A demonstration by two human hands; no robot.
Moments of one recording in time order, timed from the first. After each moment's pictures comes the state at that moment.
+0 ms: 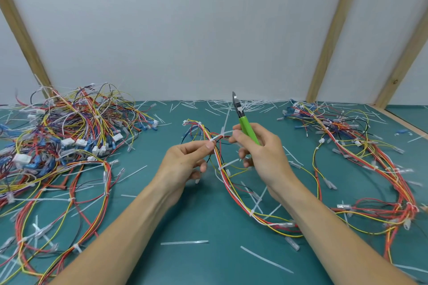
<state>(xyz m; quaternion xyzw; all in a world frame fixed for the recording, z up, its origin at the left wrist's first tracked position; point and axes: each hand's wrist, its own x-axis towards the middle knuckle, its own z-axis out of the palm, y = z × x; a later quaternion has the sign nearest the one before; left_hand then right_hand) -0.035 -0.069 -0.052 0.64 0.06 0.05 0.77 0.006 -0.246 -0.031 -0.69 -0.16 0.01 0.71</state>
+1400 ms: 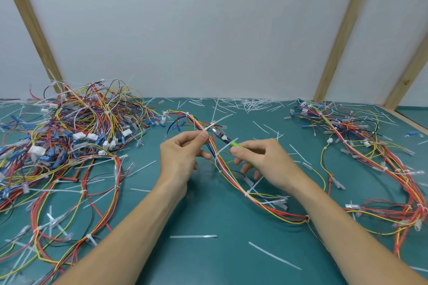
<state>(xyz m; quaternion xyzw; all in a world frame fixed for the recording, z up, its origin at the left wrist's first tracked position) -0.039 -0.068 -0.046 0.64 0.15 0.23 0.72 0.011 -0.258 -0.035 -0.81 -0.22 0.10 0.54</state>
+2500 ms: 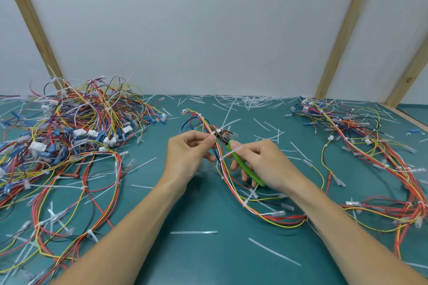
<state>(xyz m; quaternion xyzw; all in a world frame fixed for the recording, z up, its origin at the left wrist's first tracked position) -0.039 -0.068 -0.051 0.71 0.11 0.18 0.68 0.000 -0.250 -0.035 -0.82 -0.23 0.11 0.51</state>
